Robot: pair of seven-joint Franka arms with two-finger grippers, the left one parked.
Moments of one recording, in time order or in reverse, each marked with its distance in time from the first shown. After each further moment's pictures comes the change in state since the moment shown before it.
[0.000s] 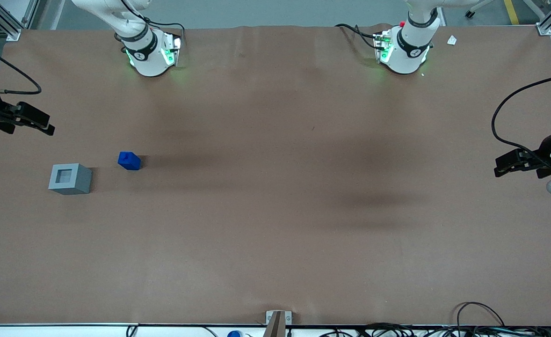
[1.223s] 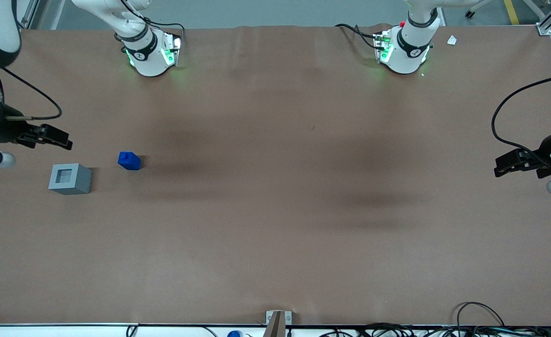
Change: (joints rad) arm 0.000 0.051 -0.001 -0.129 0.000 0.109 0.001
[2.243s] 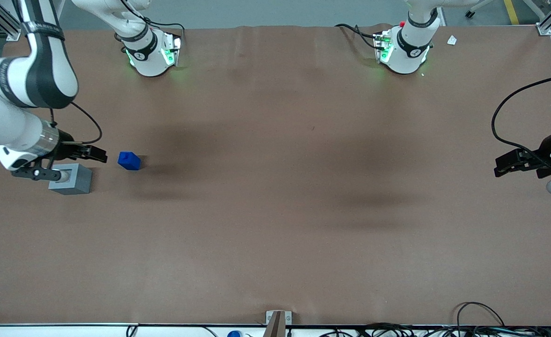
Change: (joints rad) arm 0.000 0.003 0.000 -0.388 0.000 0.364 0.028
